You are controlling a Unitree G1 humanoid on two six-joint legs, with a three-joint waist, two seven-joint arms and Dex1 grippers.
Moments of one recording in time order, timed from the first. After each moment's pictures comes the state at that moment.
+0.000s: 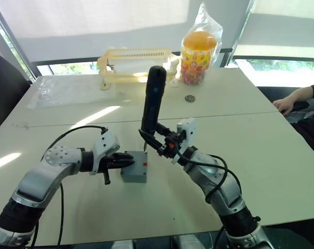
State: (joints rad) left arm -0.34 0.81 -0.08 -0.31 -0.42 0.60 -0.99; right arm -0.40 -0.18 0.28 -0.27 0.44 0.30 0.37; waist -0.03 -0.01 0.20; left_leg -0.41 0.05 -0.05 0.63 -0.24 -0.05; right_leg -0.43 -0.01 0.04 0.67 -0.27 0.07
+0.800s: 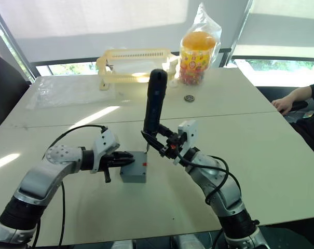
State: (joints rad) left arm -0.36 0.80 -0.09 -0.28 -0.42 0.60 -0.99; right arm -0.37 -0.14 0.25 -0.26 0.37 0.30 0.42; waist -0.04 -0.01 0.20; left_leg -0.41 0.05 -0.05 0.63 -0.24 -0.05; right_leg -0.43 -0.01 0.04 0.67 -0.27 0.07
